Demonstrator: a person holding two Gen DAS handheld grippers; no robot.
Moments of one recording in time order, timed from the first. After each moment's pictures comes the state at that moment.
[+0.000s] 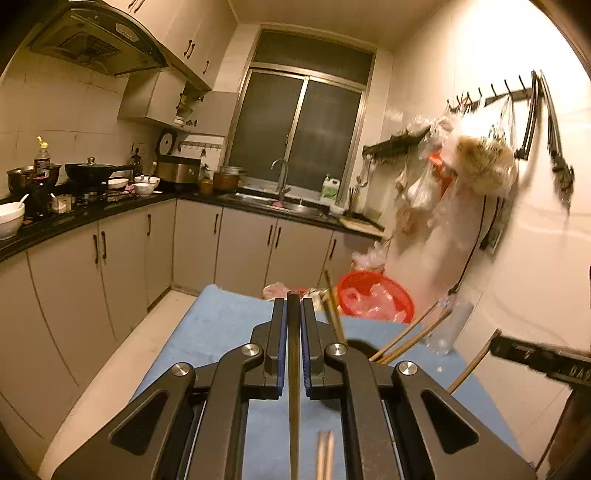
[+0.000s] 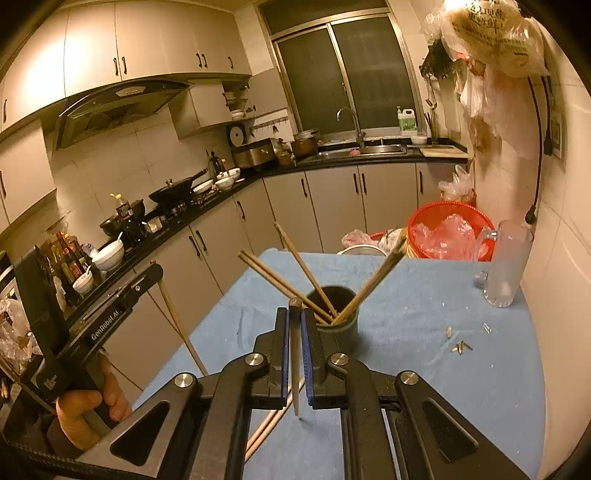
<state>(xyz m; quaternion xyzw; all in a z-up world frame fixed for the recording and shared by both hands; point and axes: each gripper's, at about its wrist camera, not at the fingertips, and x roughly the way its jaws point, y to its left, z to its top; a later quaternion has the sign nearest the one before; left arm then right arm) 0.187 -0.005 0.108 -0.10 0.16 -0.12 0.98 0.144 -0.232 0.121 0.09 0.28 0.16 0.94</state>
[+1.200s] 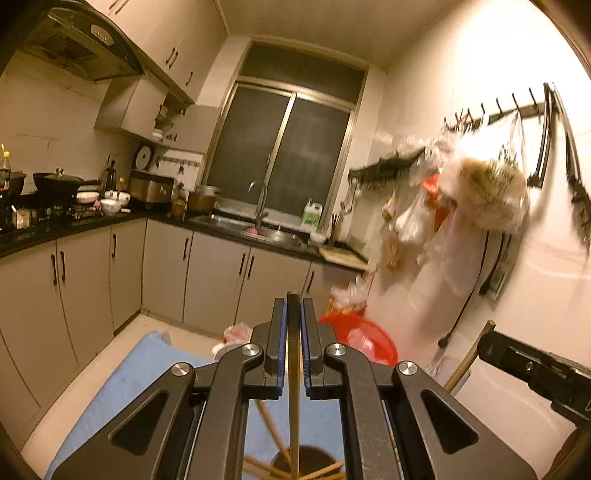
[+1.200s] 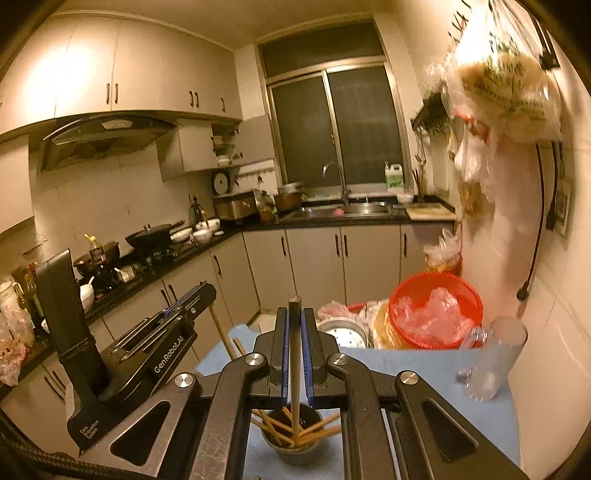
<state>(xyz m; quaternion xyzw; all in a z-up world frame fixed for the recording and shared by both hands) 0.321 -0.098 0.137 -0.12 0.12 -0.14 0.98 0.234 -0.243 0.167 0.07 0.19 0.12 0.97</state>
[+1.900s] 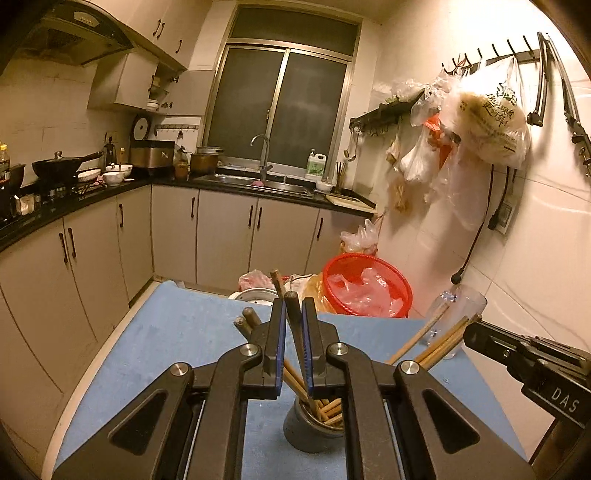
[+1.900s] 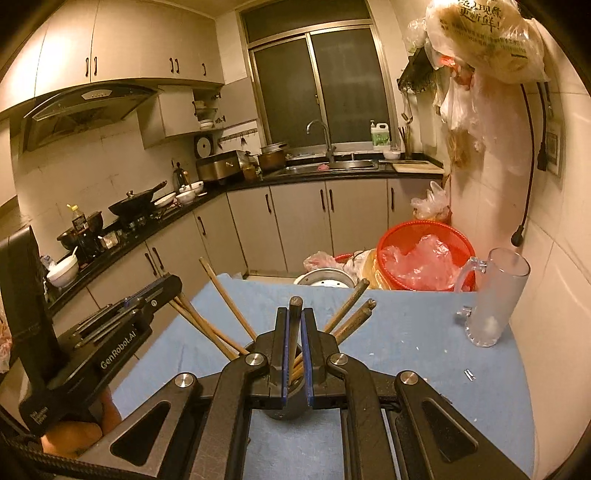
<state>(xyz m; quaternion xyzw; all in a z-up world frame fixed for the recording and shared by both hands) 0.294 -0.090 0.082 -0.07 0.20 -0.13 0.97 0.233 -0.251 0.098 0.07 0.26 0.09 0.96</state>
